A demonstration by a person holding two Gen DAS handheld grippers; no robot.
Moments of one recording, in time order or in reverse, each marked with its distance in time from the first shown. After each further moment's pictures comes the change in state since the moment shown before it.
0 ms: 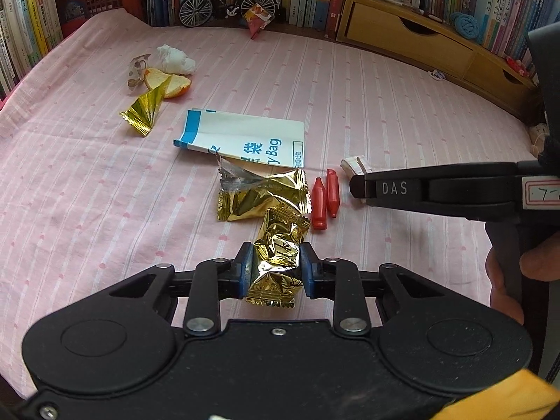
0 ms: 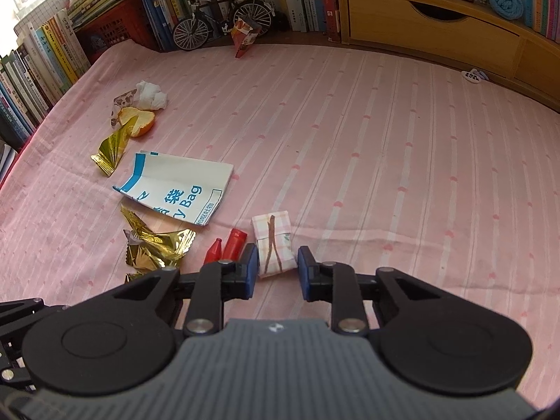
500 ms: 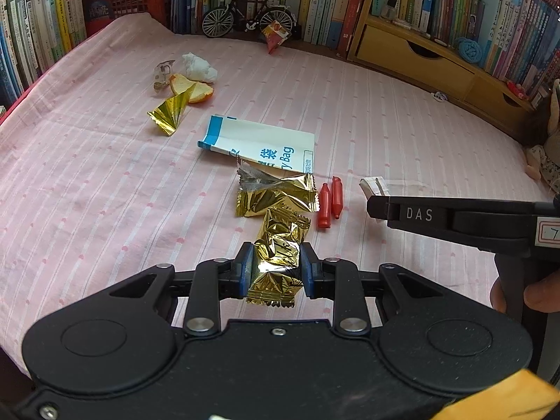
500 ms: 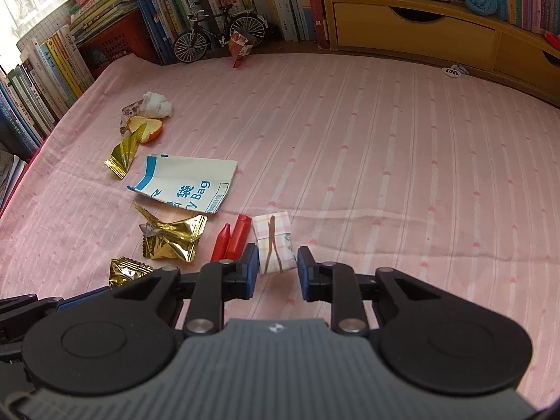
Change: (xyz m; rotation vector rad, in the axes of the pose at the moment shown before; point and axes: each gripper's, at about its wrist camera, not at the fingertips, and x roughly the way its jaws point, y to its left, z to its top) left arm -0.031 0.009 -0.013 -0.064 -0.042 0.008; right arm -0.029 0.002 -0.019 0.046 -0.035 0.003
